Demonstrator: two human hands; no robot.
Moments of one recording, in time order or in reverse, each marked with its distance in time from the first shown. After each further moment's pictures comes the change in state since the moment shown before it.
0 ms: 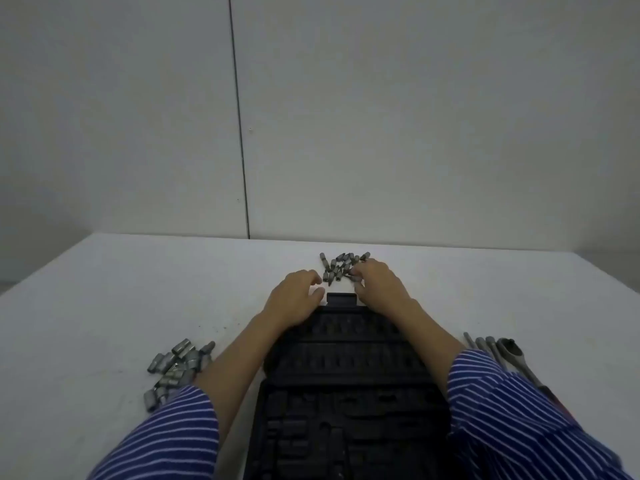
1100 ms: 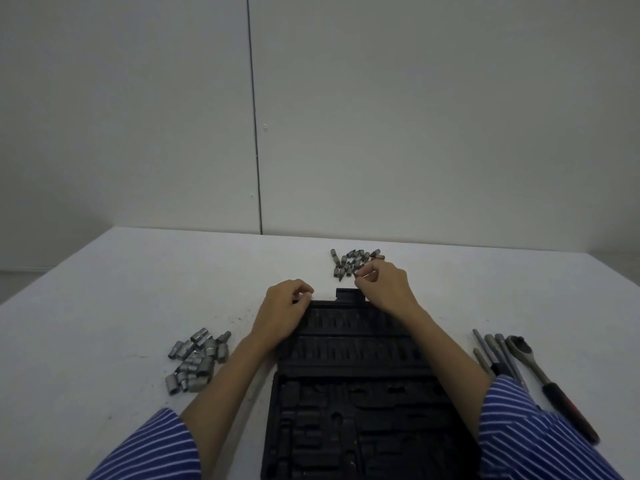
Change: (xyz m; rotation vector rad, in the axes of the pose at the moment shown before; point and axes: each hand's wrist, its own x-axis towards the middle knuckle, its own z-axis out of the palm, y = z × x) left_hand -0.039 -0.025 -0.003 -0.278 0.195 -0.046; right_hand -0.027 -0.026 -0.015 0.515 0.032 0.245
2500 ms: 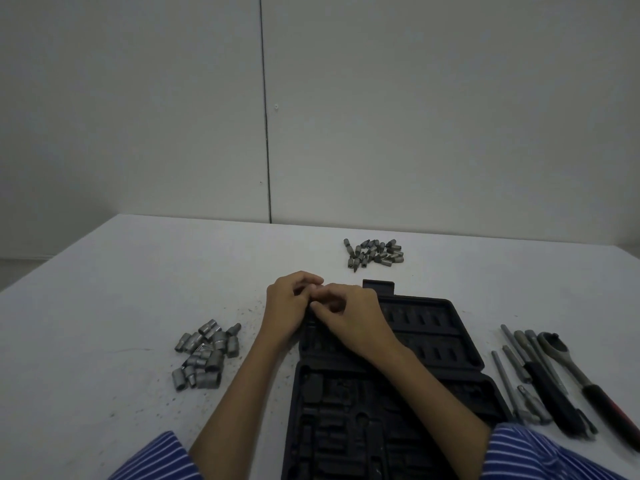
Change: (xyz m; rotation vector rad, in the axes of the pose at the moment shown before) left_hand -0.004 -0.013 0.004 -0.321 0.122 -0.091; right_hand -0.057 -0.024 0.060 0.123 -0.115 -0.346
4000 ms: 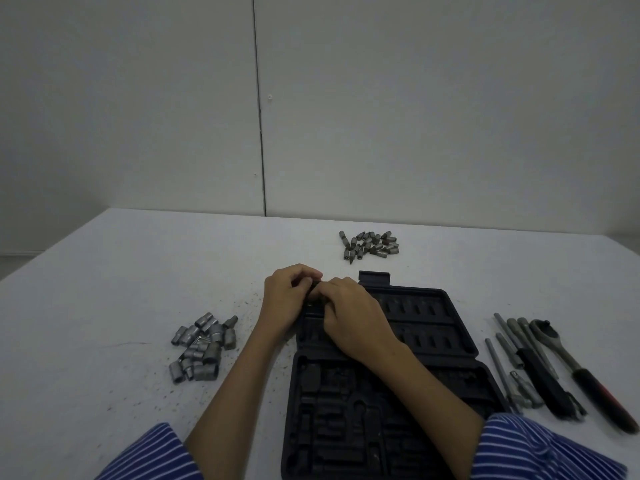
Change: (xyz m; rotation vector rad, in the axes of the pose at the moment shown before) left_hand -0.001 0.001 0.002 -0.012 -0.016 -0.007; right_hand -0.013 -0.012 -0.002 -0.439 -0.075 -0.065
